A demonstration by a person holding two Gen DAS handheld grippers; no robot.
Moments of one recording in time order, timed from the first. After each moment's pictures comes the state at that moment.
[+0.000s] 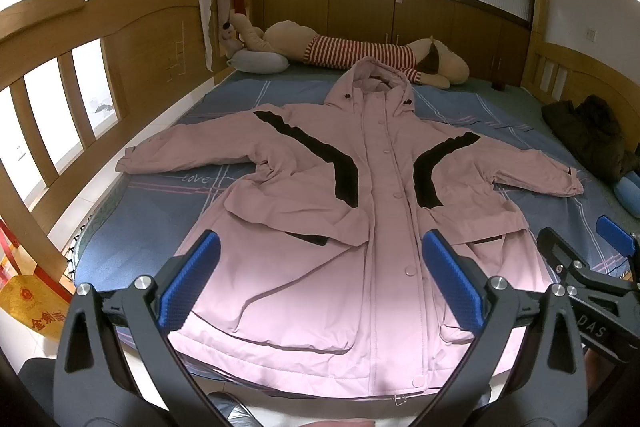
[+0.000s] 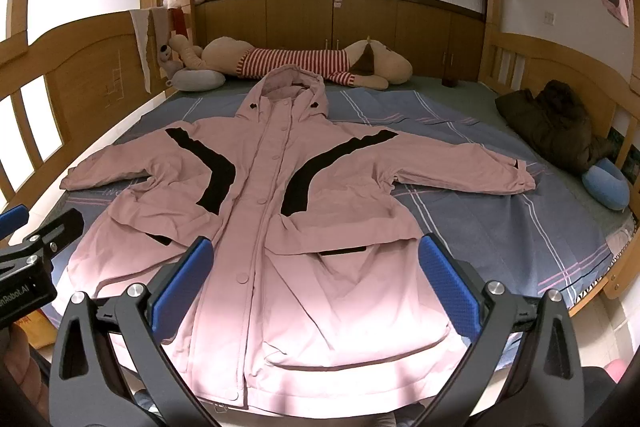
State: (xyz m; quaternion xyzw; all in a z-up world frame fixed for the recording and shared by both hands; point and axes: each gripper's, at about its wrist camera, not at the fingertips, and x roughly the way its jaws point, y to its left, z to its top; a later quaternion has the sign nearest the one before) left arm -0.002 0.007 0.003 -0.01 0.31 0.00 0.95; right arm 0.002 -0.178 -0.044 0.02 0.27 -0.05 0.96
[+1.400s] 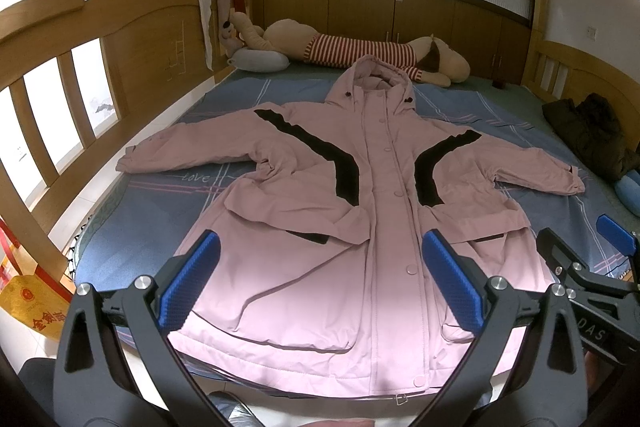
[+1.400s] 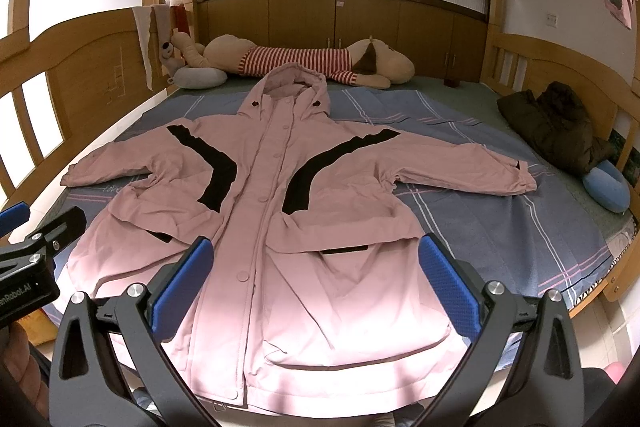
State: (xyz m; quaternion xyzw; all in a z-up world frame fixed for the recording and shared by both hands) left arm -0.002 0.008 0.003 -0.01 0.31 0.00 0.95; right arm 0.001 -0.177 -0.045 0.01 0.27 -0.05 0.96
